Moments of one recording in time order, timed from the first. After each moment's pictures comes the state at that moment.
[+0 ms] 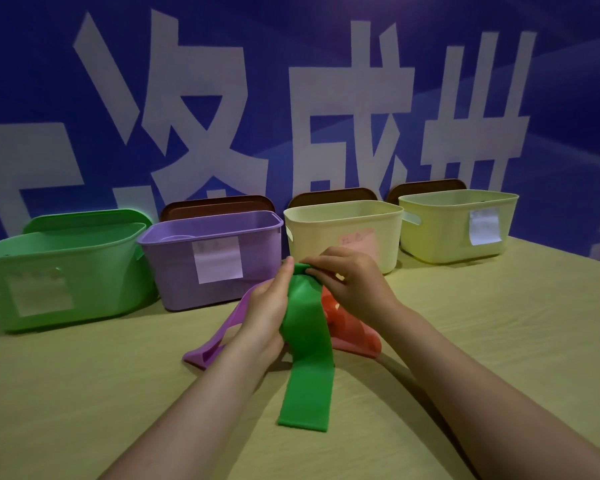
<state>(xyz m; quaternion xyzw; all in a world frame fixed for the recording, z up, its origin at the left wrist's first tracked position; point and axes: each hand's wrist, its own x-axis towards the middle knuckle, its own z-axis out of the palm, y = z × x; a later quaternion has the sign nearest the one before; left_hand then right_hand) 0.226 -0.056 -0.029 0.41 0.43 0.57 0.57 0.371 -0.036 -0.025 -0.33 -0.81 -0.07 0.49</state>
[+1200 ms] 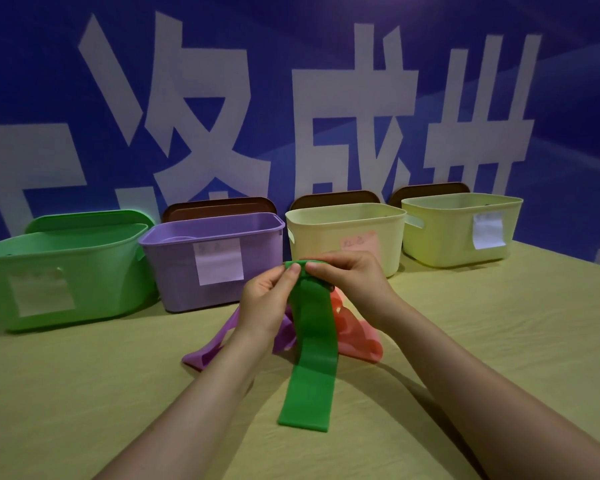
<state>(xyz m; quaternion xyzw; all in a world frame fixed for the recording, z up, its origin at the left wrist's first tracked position) 0.219 -0.054 -0.032 0.53 0.37 0.61 0.45 0.360 -0.057 -0.008 -0.34 -0.65 0.37 0.57</state>
